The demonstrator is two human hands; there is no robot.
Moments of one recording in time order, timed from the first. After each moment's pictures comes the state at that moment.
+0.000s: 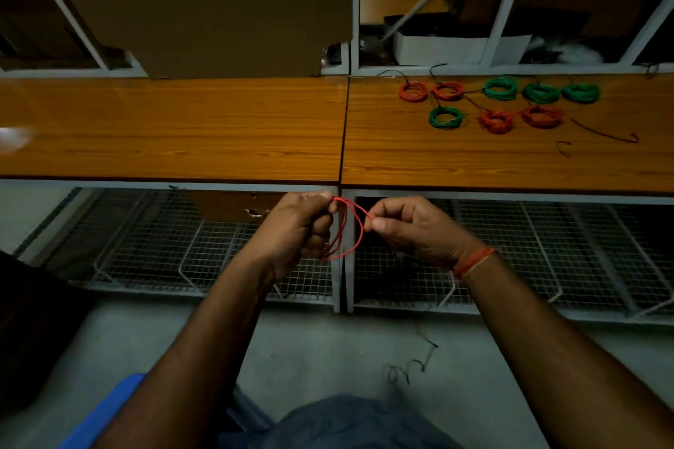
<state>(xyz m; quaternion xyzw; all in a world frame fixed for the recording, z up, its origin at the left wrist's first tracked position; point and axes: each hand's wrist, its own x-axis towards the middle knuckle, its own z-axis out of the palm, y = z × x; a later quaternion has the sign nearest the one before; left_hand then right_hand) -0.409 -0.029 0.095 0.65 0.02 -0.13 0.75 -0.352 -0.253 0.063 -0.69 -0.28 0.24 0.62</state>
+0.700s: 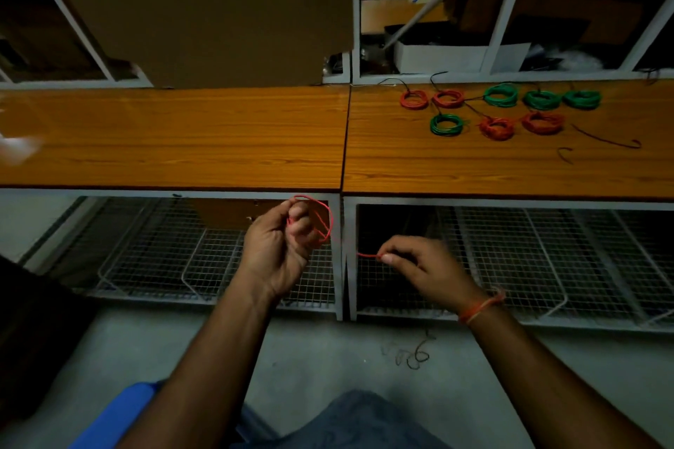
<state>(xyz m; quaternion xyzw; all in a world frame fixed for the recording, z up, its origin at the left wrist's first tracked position) -0.407 -0.023 0.075 0.30 0.12 -0.02 0.95 -0.372 -0.268 0.013 -0.85 -0.29 0.05 0.44</state>
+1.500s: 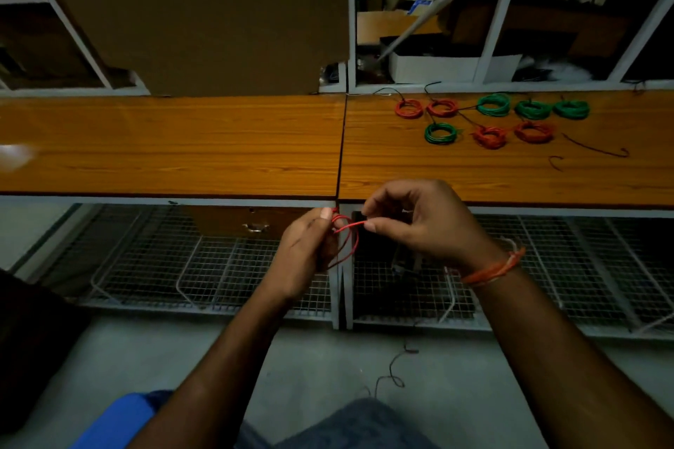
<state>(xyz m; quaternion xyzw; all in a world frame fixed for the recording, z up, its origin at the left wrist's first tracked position) -0.417 -0.048 0.073 0.75 -0.05 0.02 0.66 -0.370 -0.253 0.128 -0.83 -0.32 -0.02 0.46</state>
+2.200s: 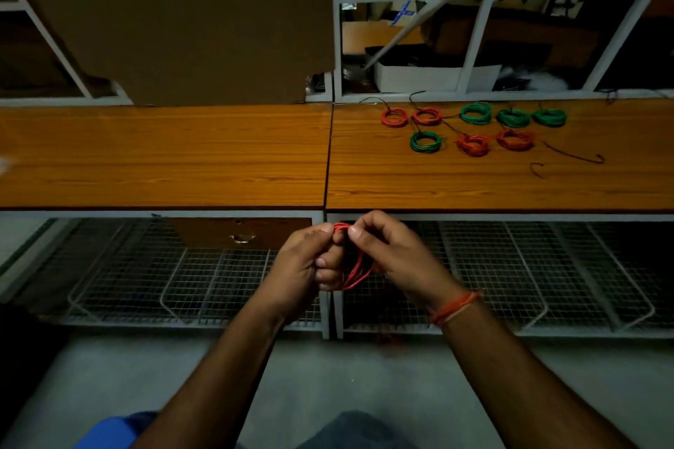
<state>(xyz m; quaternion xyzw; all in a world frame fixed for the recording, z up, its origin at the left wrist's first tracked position) -0.411 -0.060 0.077 0.56 -0.06 -0.12 0.82 -0.383 -0.235 0.081 -0.76 -0.16 0.11 0.62</state>
